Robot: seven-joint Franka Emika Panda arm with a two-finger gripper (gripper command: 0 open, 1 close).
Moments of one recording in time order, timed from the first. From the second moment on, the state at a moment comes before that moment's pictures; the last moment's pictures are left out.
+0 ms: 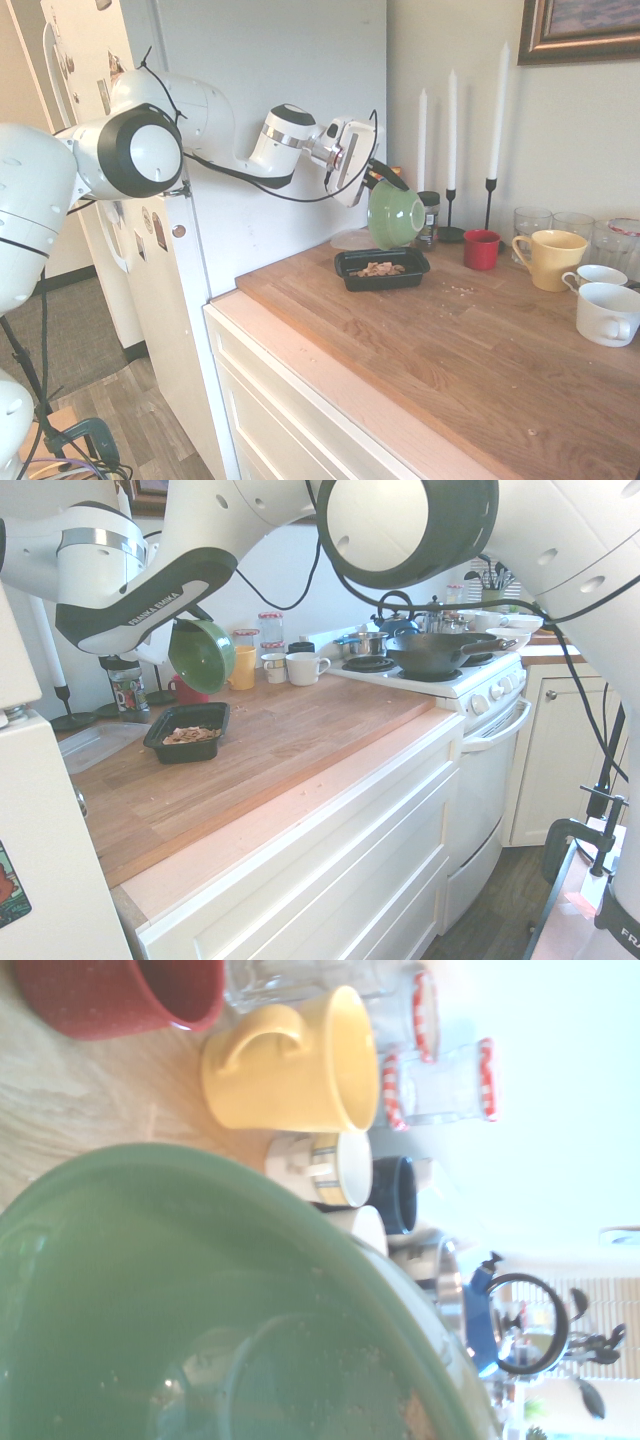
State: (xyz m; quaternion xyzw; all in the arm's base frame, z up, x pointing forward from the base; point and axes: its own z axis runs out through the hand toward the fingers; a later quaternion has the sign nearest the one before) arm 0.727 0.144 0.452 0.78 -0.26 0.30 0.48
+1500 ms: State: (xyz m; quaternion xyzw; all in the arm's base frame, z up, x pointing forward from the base) arm 0.661 -0.031 0.480 0.89 -0.43 0.14 0.06
